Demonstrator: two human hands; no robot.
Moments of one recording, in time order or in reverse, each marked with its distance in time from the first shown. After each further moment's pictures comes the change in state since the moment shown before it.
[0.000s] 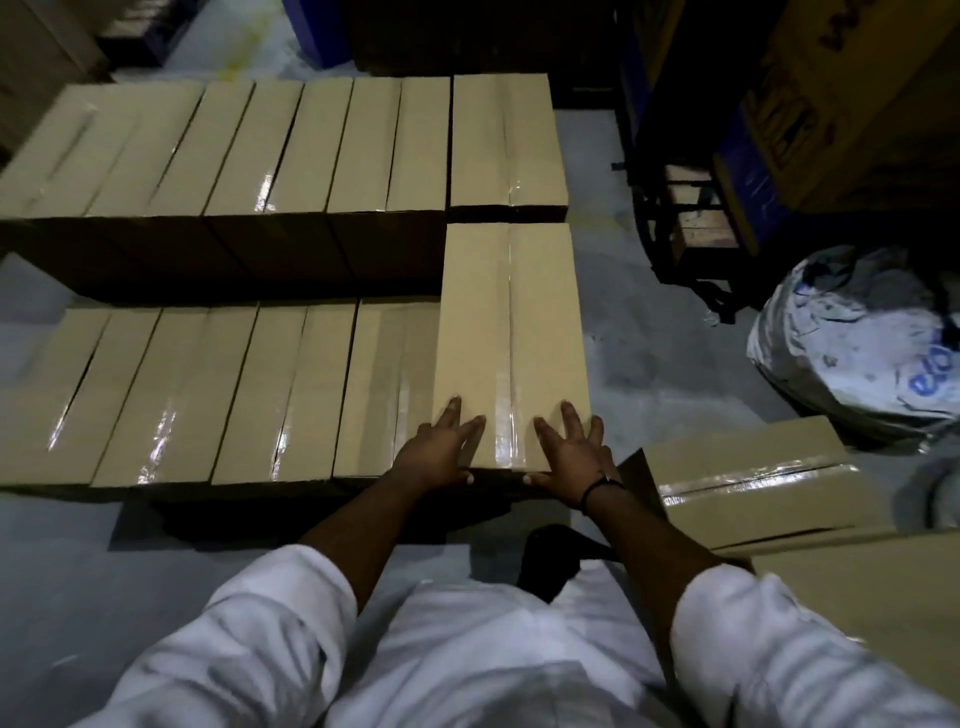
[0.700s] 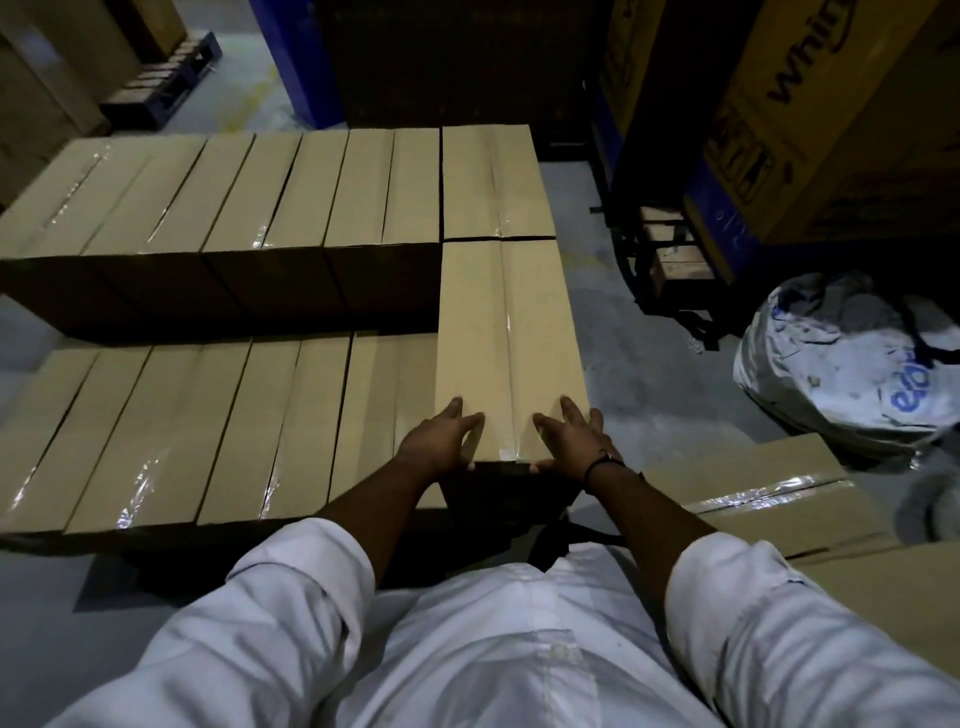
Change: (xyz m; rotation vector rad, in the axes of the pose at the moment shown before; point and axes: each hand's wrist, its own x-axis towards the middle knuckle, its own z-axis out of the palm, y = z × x) left_hand 0.032 -0.008 -0.017 0.071 0.131 0.056; right_hand 0.033 0.000 -0.021 0.030 0.057 0.001
